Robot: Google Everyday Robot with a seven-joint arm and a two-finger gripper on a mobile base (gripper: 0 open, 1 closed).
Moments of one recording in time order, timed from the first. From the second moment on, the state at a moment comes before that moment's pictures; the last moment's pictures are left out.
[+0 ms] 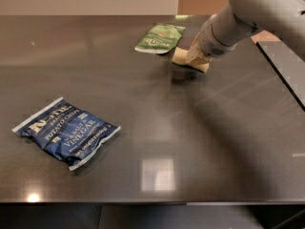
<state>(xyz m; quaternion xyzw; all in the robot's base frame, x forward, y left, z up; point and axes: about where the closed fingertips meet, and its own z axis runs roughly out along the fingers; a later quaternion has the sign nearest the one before) 0.669 -0.130 0.894 -0.65 0.69 -0.07 0.32</state>
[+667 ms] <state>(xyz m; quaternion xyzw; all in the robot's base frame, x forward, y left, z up) 0.725 -0.110 0.896 -0.67 0.64 -0.11 0.36</state>
